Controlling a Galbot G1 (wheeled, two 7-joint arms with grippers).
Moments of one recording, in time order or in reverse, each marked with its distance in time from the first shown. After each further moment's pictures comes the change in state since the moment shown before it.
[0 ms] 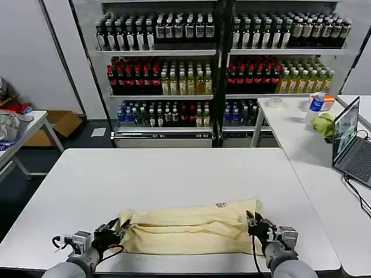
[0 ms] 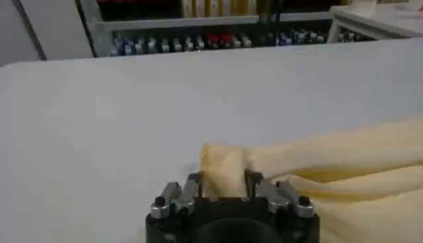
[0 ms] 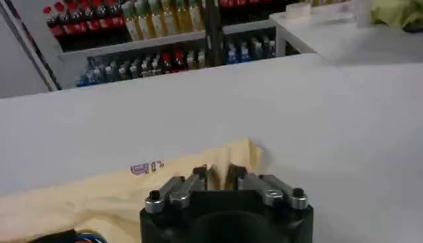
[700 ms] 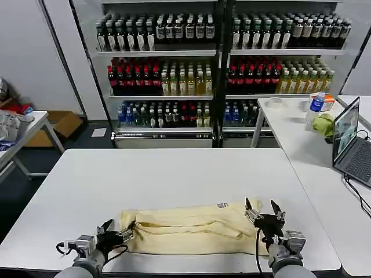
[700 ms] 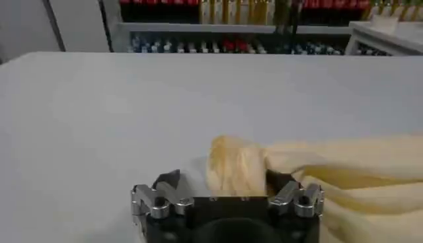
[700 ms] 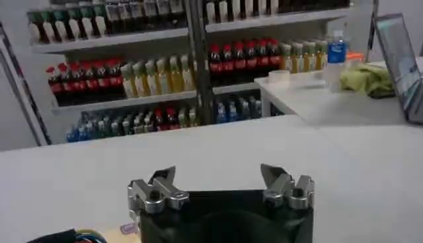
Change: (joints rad) left arm -0.005 -0.091 0.029 0.036 0.005 -0.011 -0.020; right arm -0.031 0.021 0.008 0.008 -0.127 0.187 -0.014
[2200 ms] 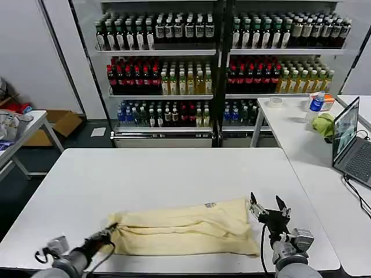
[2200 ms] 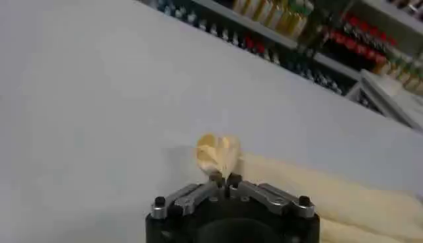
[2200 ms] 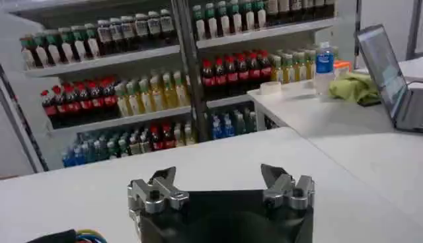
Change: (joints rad) left arm 0.072 -0.033 -0.288 -0.041 -0.432 0.065 0.012; right arm 0.013 -0.023 0.018 0.028 0.079 0.021 0.043
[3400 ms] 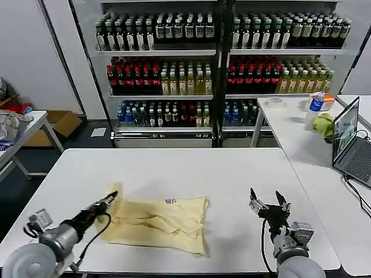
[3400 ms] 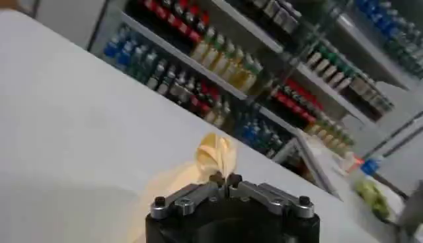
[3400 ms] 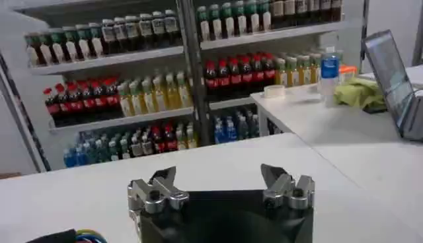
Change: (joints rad) left arm -0.127 0.031 0.023 -0.147 -0.289 0.022 -0.079; right arm 0.041 -0.036 -0.007 -0.004 0.018 -0.026 0.010
